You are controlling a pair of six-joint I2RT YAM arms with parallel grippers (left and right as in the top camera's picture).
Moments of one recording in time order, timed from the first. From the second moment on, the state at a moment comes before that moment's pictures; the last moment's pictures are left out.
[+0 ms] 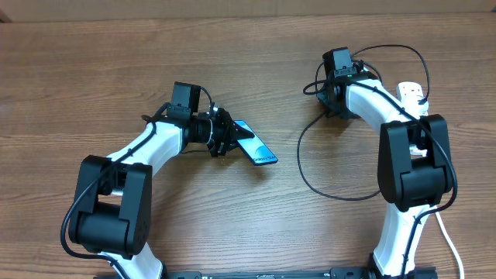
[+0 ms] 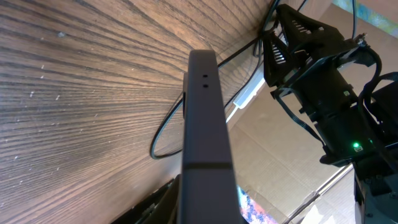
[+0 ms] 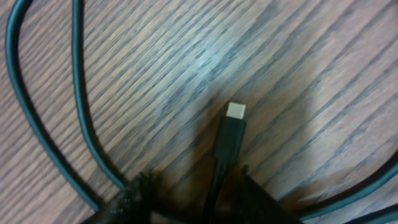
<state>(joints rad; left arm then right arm) -0.22 1.85 1.03 -0.27 0.97 -1.12 0.17 2.13 1.47 -0.56 0.25 0.88</state>
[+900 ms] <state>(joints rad) -0.22 1.85 1.03 -0.27 0.97 -1.12 0.17 2.14 1.51 -0.67 0.19 0.78</state>
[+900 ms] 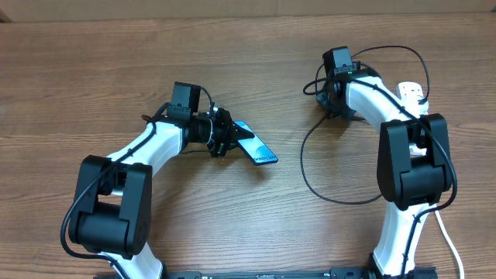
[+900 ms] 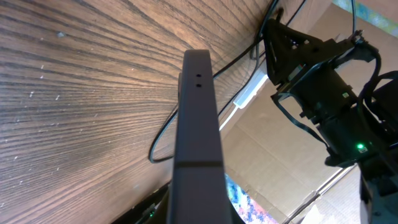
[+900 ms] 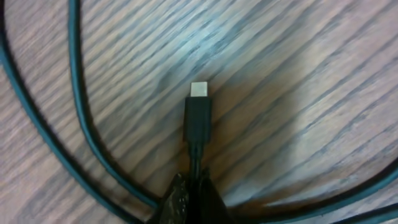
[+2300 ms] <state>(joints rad) -0.17 1.85 1.03 0.18 1.25 -1.04 0.54 0.98 0.79 -0.69 -0.41 0.41</state>
